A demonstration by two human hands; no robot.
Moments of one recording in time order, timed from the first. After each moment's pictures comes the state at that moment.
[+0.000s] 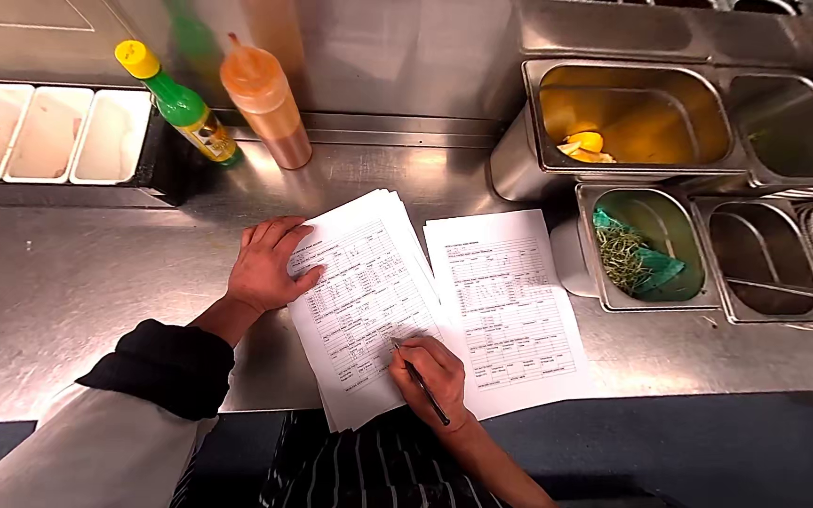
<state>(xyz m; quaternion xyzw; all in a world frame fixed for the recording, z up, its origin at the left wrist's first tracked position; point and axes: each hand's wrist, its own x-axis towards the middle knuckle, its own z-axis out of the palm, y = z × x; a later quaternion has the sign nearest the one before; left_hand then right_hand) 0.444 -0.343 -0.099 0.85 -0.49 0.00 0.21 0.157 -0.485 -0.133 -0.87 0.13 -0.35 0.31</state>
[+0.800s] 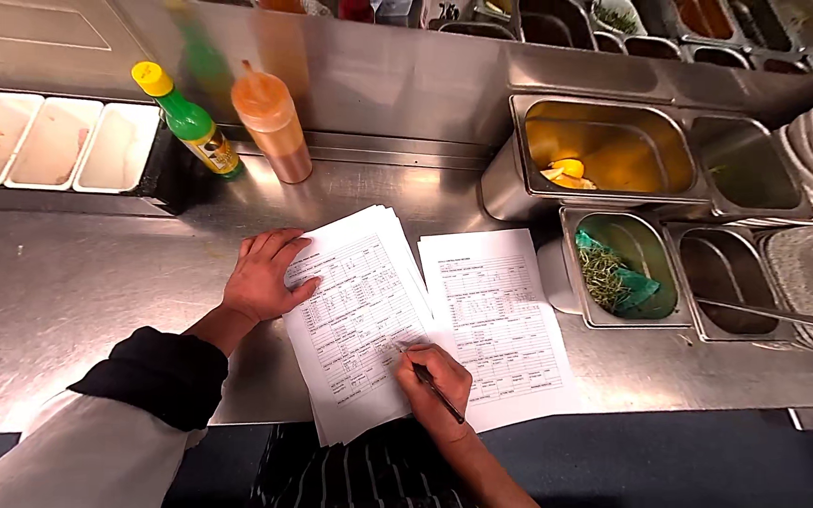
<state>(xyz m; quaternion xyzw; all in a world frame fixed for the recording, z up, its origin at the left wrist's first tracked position) 0.455 -0.339 -0.124 0.84 -0.50 0.04 0.20 0.158 -0.498 -0.127 -0.83 0.19 -0.36 0.37</state>
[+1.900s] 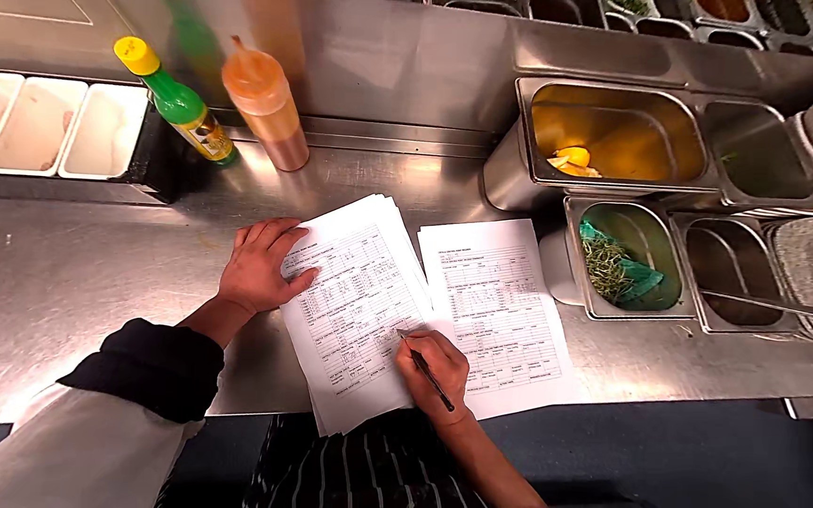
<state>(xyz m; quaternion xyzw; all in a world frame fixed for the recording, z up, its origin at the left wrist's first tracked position) 0.454 -0.338 -0.123 0.84 -0.50 0.04 0.20 0.160 -0.502 -0.133 -0.86 0.18 -0.36 0.30</state>
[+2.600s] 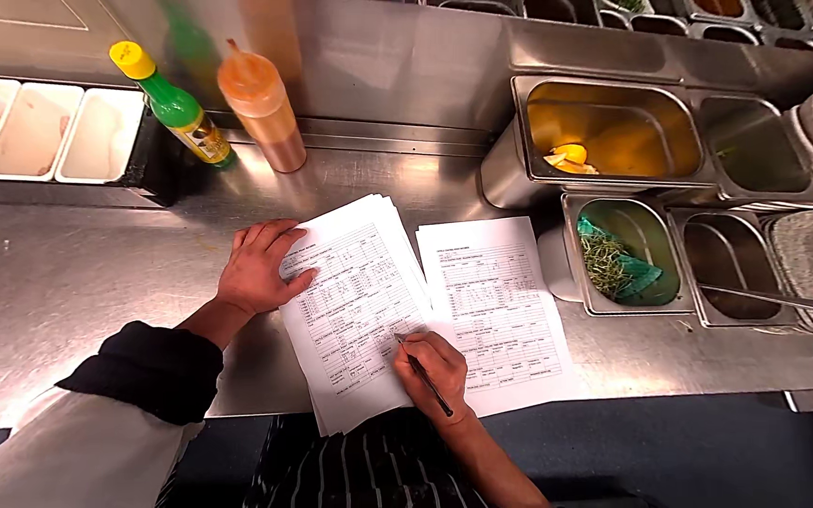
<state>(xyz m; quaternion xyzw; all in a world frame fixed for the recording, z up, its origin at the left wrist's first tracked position) 0.455 -0.338 -0.124 0.84 -0.51 0.05 0.20 0.157 -0.503 -0.133 -0.87 0.15 -0.36 0.29</state>
